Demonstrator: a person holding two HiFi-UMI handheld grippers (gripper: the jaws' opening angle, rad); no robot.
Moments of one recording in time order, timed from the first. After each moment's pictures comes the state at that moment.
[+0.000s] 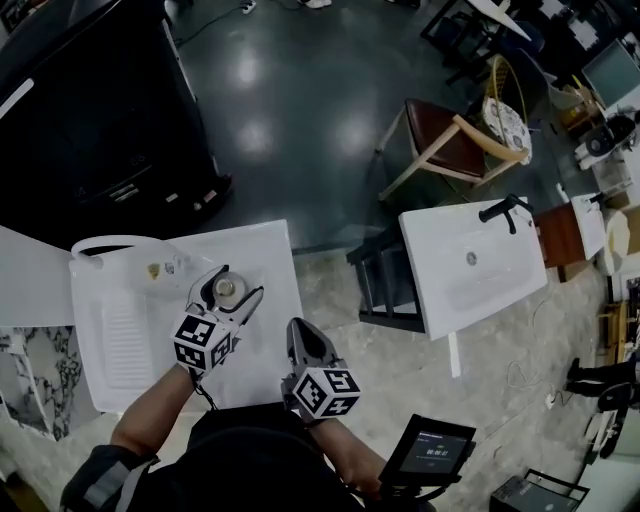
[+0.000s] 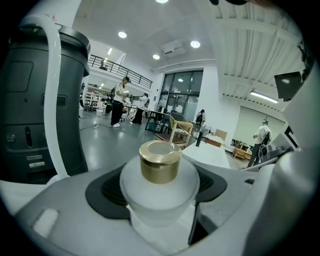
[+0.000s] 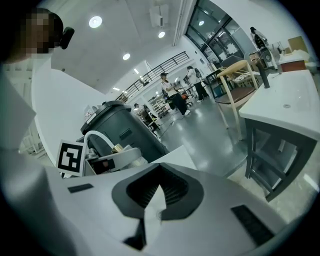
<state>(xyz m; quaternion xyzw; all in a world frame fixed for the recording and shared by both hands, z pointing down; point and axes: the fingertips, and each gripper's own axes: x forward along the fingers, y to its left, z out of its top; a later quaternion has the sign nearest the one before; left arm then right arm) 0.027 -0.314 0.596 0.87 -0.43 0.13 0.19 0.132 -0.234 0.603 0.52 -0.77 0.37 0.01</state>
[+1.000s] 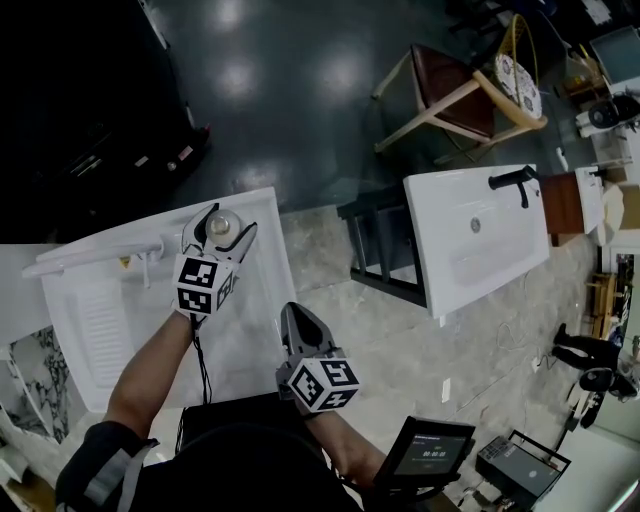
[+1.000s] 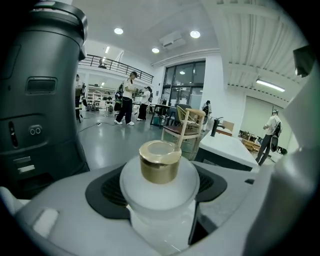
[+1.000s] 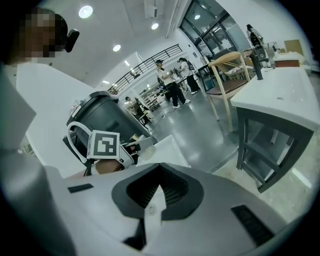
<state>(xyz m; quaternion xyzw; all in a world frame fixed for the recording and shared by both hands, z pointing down) 0.031 -0.425 0.691 0.86 -0.45 0.18 0.18 0.132 -0.258 0.660 0.54 -0.73 0.40 0.05</state>
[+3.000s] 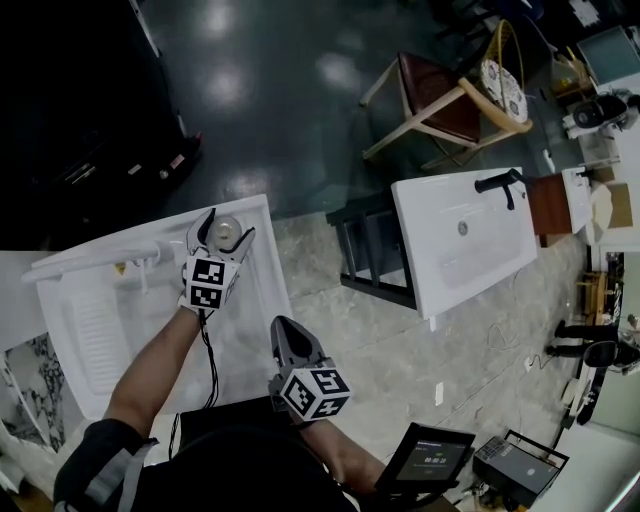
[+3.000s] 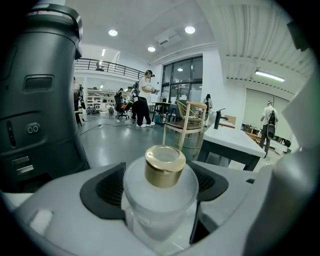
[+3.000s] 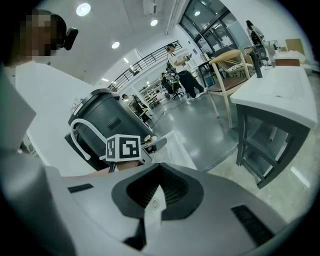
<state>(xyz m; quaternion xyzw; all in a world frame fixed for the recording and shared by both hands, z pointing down) 0.039 -0.432 0.731 0.85 -0.46 0.20 0.15 0.122 -0.238 0.656 0.53 -0.73 0.42 0.06</state>
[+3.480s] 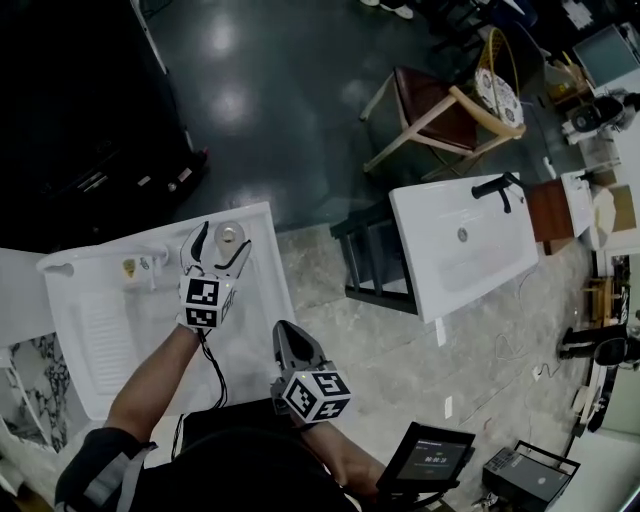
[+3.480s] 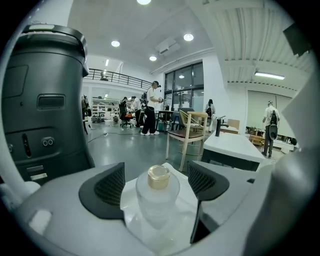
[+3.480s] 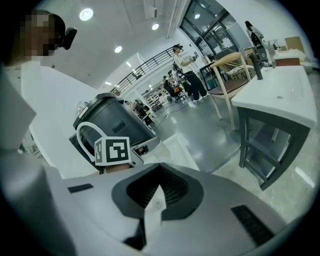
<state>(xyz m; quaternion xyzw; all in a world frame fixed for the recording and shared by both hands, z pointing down) 0.022 -0.407 0.680 0.85 -0.49 0.17 0.12 0.122 -0.227 0.643 0.53 -0.74 0.41 0.04</state>
